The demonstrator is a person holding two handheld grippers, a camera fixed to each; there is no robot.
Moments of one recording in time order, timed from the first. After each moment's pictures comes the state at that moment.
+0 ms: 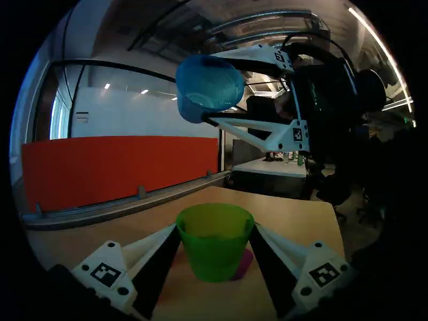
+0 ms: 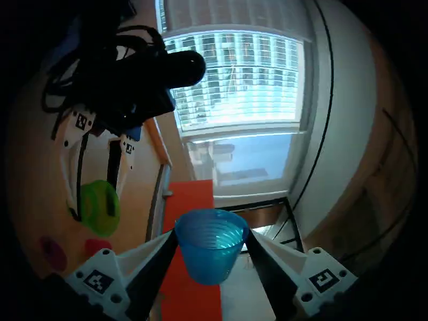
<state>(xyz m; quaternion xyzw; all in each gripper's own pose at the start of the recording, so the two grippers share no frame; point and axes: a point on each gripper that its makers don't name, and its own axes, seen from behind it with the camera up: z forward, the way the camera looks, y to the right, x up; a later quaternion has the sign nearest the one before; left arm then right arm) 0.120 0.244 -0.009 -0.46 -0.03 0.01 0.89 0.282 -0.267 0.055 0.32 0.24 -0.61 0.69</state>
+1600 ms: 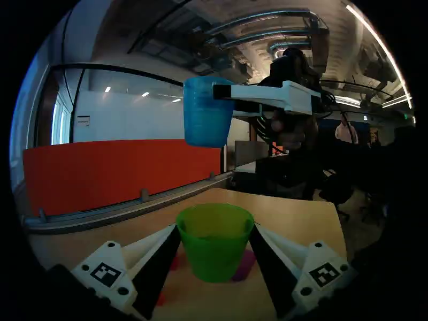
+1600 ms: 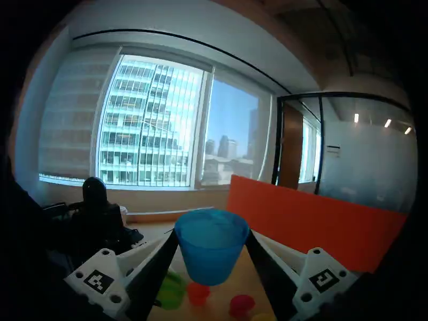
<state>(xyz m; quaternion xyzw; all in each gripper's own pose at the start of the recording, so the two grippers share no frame) 0.129 0.239 -0.008 -0.46 -0.03 0.02 0.89 0.275 -0.266 0.021 0.47 -0.01 -0.06 0.88</state>
